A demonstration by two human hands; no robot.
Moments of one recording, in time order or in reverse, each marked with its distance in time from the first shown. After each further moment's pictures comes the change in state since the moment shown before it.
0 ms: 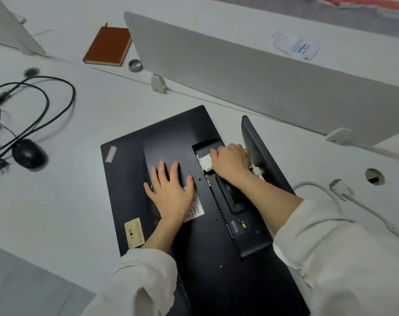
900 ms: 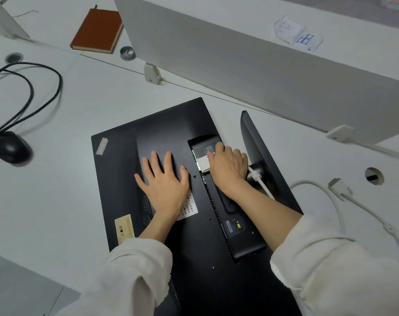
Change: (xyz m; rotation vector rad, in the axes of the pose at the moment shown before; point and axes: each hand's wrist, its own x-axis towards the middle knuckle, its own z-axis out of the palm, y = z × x) left_hand 0.017 0.006 0.011 0.080 0.094 -0.015; right_hand -0.010 0.001 0.020 -0.077 0.062 0.010
